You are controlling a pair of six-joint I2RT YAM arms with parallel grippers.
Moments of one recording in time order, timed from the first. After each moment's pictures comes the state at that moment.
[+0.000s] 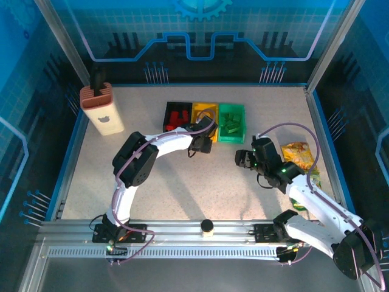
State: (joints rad) left arm -0.67 2.12 1.50 -0.53 -0.19 -0.47; right arm 0.50 0.95 0.67 -0.51 0.18 0.54
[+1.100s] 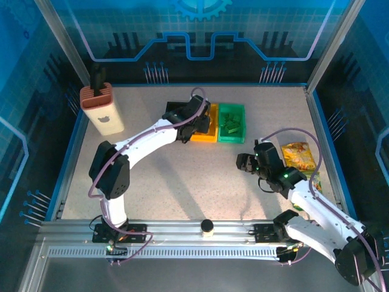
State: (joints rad) left arm -0.64 1.87 1.60 -0.54 -0.22 -0.40; right arm 0.50 0.88 0.60 -0.50 0.15 0.58
